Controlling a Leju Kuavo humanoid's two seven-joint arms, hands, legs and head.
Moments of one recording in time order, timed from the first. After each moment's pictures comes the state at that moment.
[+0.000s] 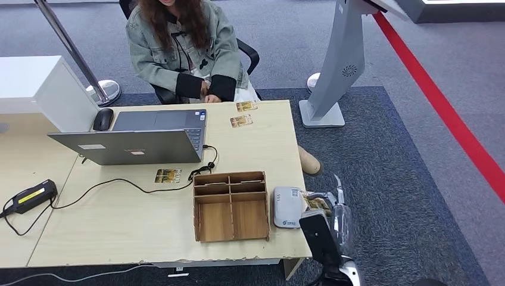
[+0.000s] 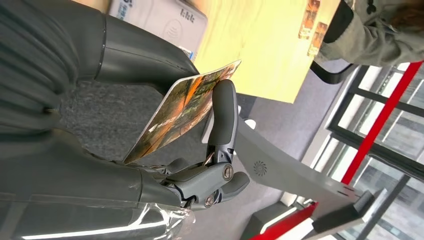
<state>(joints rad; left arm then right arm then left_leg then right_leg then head) -0.14 0.10 -1.16 -0.14 0.48 -0.21 -0.16 0.00 -0.10 0.39 -1.46 0.52 -0.67 0.15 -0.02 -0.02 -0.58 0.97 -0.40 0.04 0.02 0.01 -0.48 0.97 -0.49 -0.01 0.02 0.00</state>
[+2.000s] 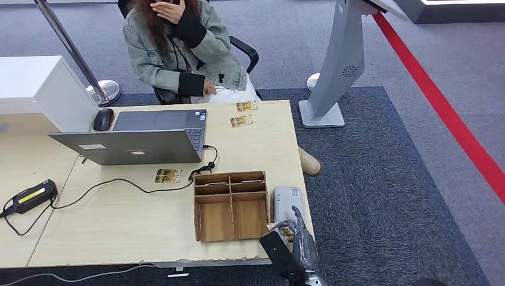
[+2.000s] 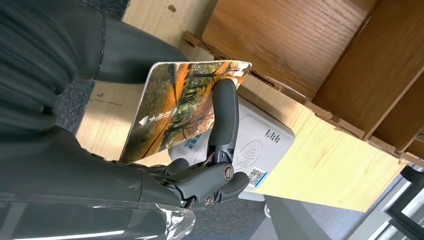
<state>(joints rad) -0.14 0.11 -1.15 -0.15 0.48 -0.22 -0.16 -0.08 -0.05 0.60 -1.08 0.38 -0.69 0.11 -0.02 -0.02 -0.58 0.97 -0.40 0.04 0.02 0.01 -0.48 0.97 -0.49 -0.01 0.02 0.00</state>
